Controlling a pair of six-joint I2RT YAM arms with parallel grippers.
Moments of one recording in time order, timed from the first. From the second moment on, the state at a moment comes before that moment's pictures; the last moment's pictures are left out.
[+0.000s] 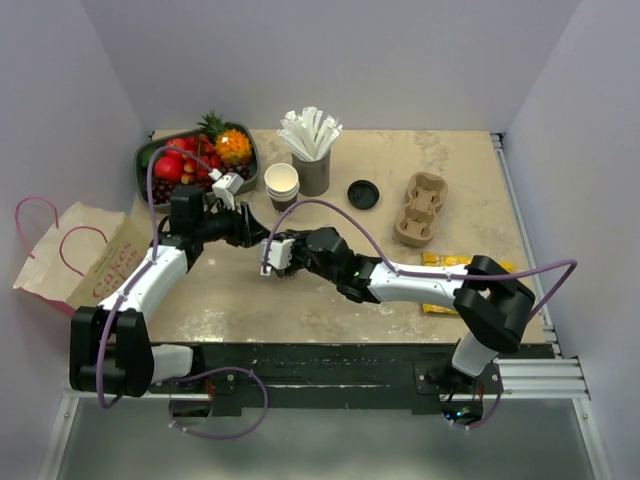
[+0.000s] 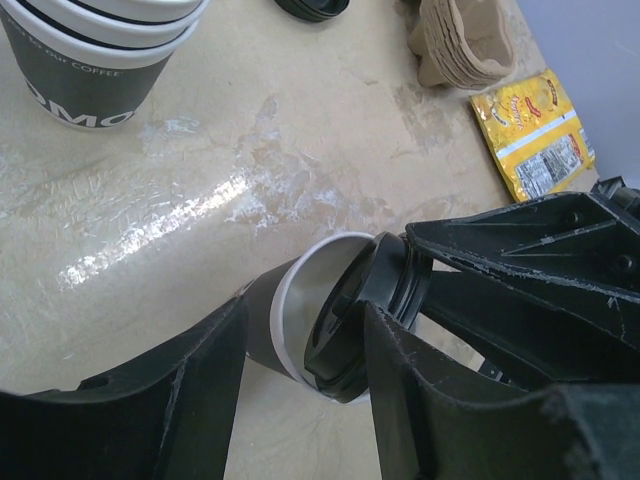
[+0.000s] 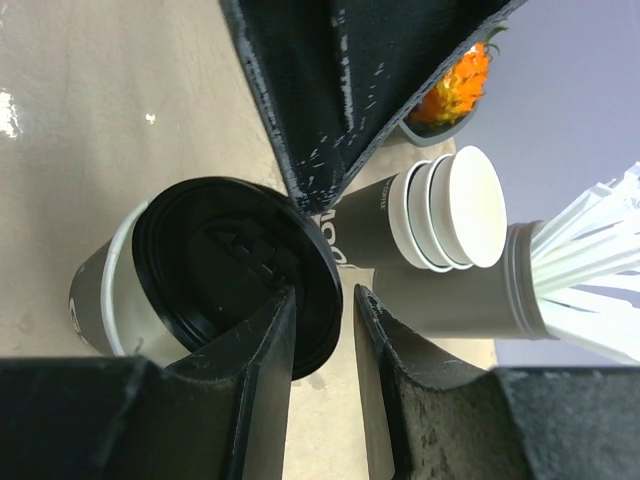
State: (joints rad) left arm -0.09 1.27 0.76 -0.06 0.76 -0.19; right arm 1.04 1.65 0.96 0.38 0.14 -0.82
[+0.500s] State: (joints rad) left arm -0.09 1.29 0.76 -0.07 0.84 -0.17; right arm 1.03 1.58 1.05 0.15 0.09 -0.62
